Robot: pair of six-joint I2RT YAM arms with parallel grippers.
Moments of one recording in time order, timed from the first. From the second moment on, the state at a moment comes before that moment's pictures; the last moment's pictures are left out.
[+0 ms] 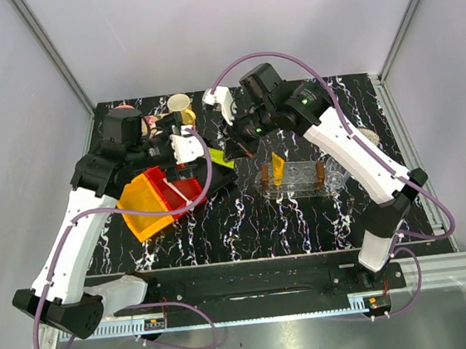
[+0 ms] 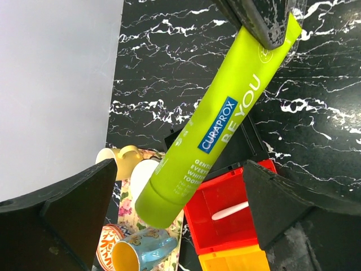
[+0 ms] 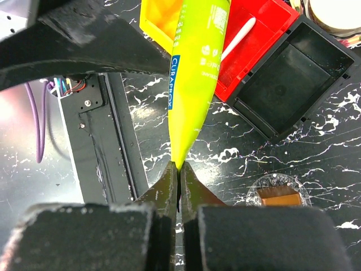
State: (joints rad) left arm -0.39 1.17 1.46 -0.86 0.56 1.01; right arm 0.76 1.76 2.12 -1.12 -0.54 -0.23
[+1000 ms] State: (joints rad) left arm -0.48 1.20 1.32 -0.72 0.37 0.95; right arm 0.71 1.76 2.12 -1.12 -0.53 -0.21
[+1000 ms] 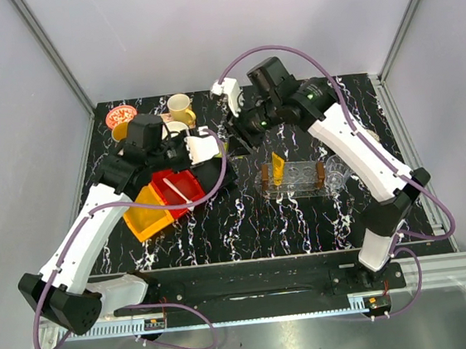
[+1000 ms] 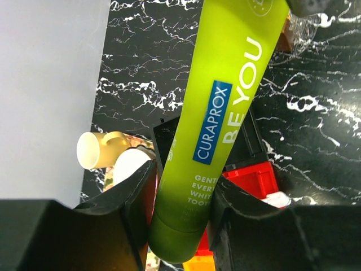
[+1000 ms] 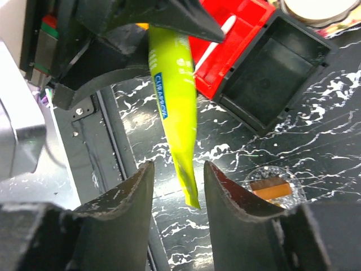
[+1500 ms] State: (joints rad) left arm -0.48 1.19 1.26 -0.50 0.38 0.51; right arm 0.52 1.64 2.11 -1.01 -0.58 -0.10
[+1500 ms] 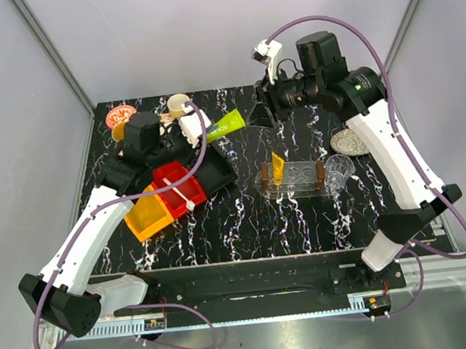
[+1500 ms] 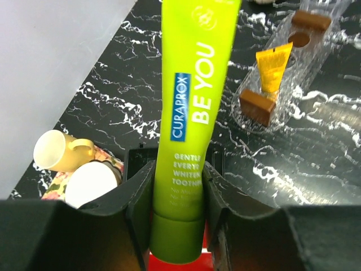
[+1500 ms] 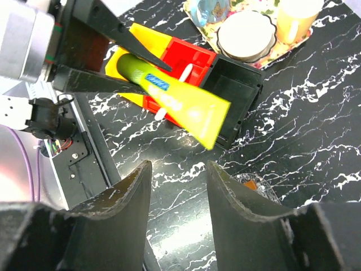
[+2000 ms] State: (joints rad) left arm -0.48 1.19 1.19 -0.32 0.47 0.19; right arm 0.49 1.65 2.12 -0.97 -0.62 -0.05
